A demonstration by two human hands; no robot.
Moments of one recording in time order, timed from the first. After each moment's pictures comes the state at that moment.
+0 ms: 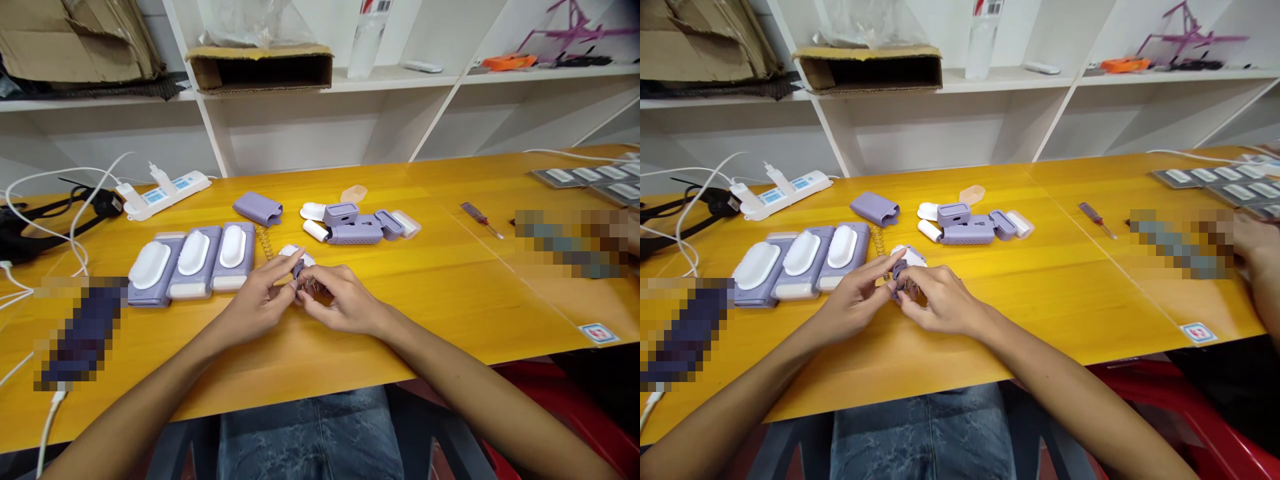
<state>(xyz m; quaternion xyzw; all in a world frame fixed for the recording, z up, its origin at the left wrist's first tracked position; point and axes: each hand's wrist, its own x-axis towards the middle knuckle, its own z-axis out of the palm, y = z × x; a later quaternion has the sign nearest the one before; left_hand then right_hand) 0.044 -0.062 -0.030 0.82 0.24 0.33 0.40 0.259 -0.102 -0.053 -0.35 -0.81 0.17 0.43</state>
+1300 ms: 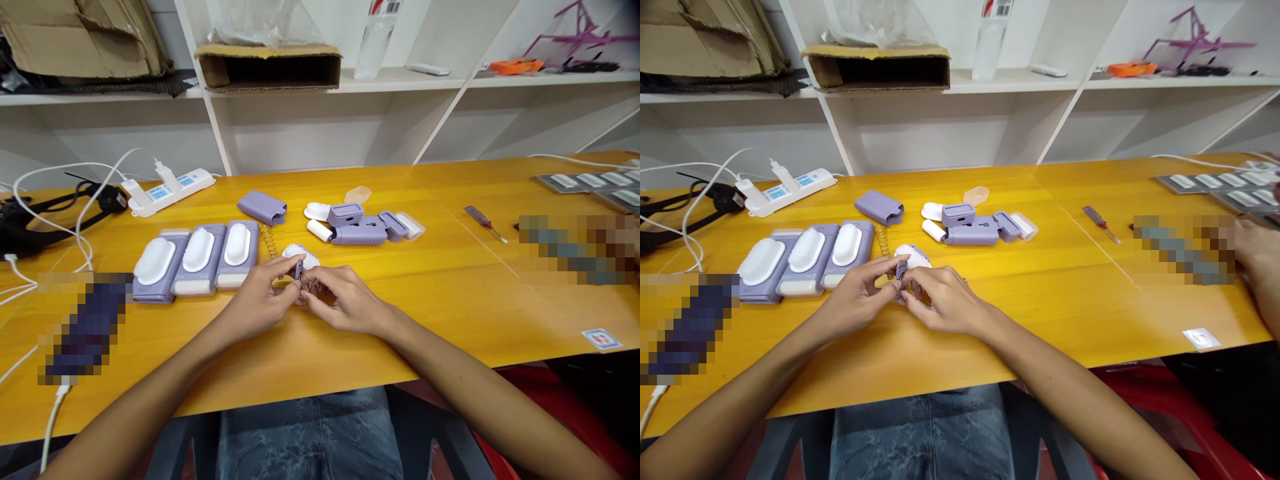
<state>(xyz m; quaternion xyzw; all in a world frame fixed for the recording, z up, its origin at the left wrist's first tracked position) 0.046 -0.063 -0.025 0.80 0.30 0.32 0.41 0.260 -0.102 -0.053 -0.36 -0.83 0.15 0.40</state>
